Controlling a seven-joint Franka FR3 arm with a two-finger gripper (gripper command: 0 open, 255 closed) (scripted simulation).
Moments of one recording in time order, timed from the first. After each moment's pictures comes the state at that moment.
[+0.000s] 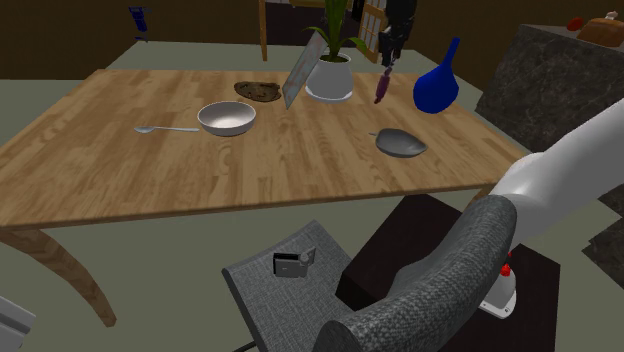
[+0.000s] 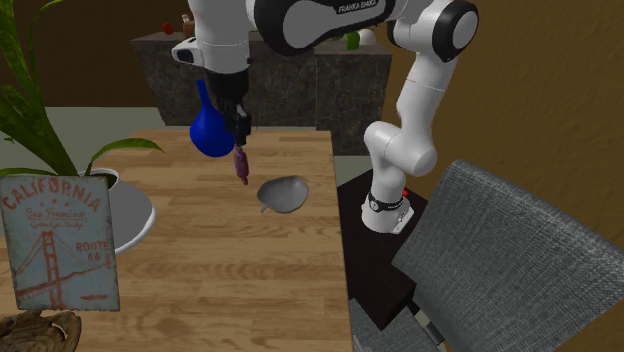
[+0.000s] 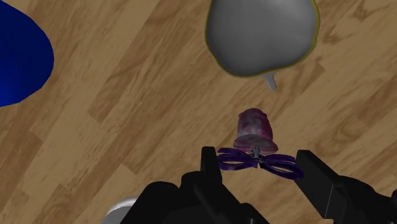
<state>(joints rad) -0.12 -0.29 -0.09 -1.93 -0.24 1.67 -0.15</state>
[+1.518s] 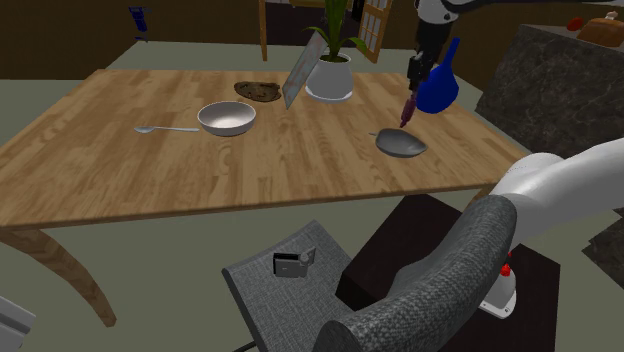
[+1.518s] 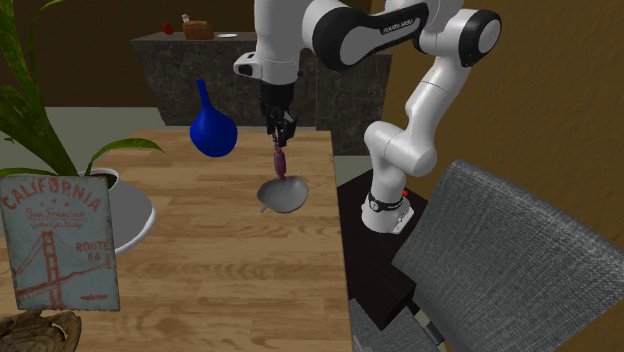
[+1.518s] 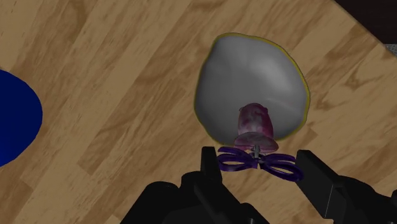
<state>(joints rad) -0.13 -0.62 -0.10 -2.30 -0.27 1.71 -0.15</state>
